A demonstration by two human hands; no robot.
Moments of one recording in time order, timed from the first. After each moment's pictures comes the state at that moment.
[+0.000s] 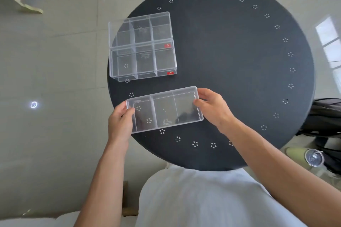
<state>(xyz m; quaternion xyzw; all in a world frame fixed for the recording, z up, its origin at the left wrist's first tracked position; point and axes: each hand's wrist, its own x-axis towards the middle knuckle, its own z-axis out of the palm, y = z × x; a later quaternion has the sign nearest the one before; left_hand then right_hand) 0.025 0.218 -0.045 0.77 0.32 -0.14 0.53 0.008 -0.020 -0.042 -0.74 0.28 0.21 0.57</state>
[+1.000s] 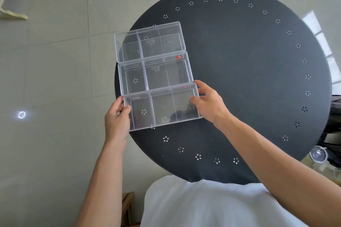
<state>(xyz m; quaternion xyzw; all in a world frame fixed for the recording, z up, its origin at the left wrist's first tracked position) 0.108 0.264 -0.062 0.78 0.29 -0.14 0.53 0.080 0.030 -0.040 -0.78 0.26 0.20 0.53</state>
